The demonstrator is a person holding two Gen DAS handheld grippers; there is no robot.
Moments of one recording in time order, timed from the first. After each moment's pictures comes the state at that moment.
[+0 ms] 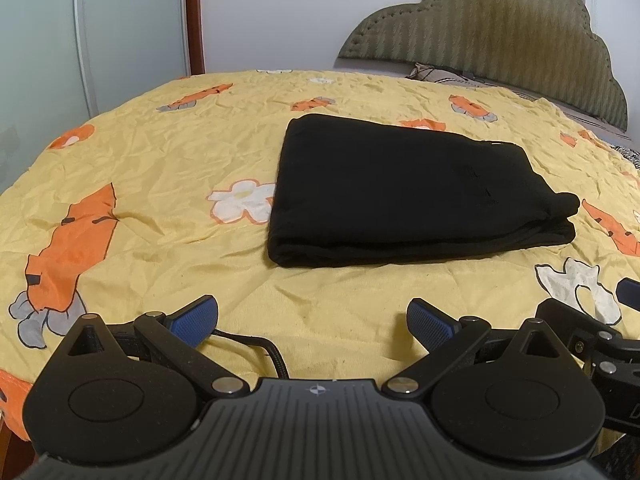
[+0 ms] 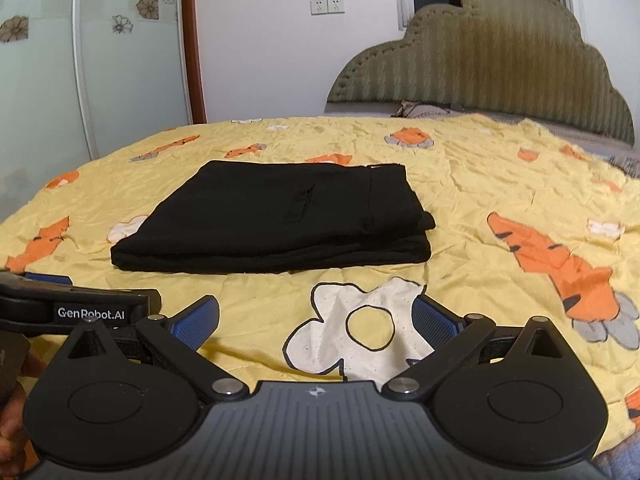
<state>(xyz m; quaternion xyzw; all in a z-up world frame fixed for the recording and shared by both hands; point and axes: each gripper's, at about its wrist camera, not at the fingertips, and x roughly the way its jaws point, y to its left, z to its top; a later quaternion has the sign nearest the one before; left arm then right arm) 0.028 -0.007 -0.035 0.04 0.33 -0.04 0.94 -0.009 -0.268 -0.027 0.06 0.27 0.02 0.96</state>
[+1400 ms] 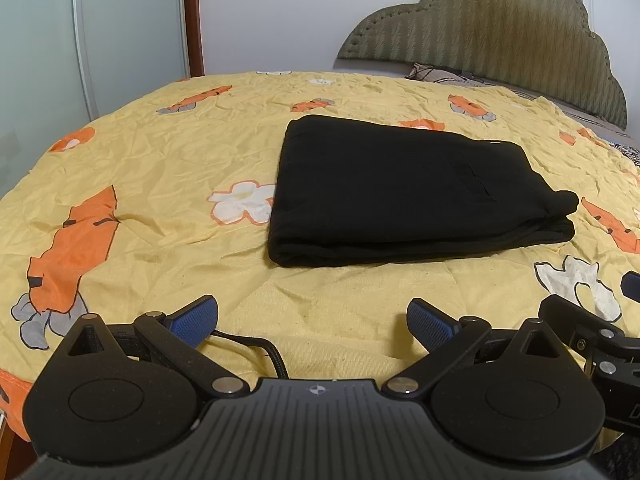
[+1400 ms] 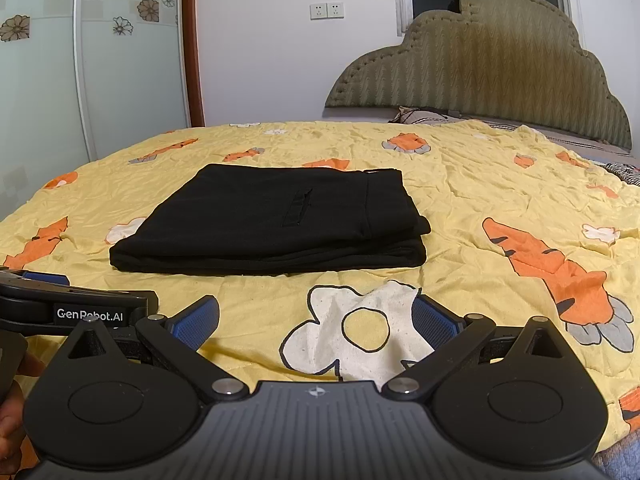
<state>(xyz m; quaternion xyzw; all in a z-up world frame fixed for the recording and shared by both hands) 0.026 -0.009 -0.034 0.04 0.33 -0.04 0.94 -0.013 -0.266 -0.026 0.05 0.26 0.02 0.97</state>
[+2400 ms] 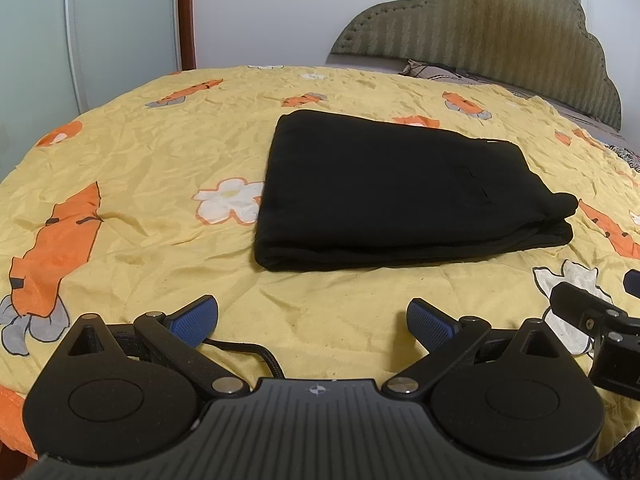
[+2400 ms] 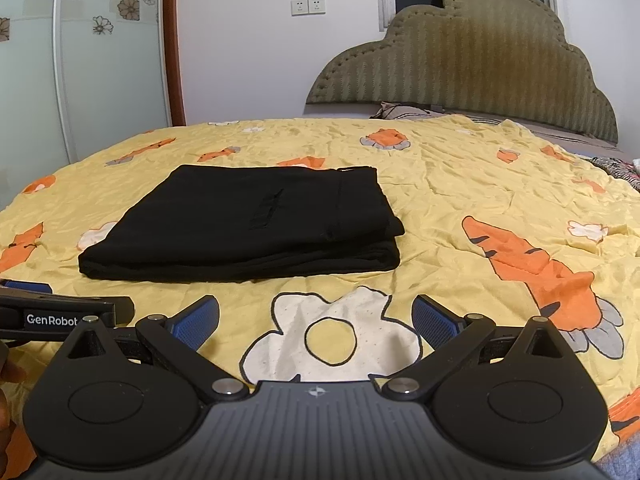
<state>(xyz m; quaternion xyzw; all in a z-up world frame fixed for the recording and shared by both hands) 0.036 -0.011 -0.039 0.04 0.34 -0.05 0.94 0.000 -0.280 -0.029 0.05 0.26 -0.01 0.96</state>
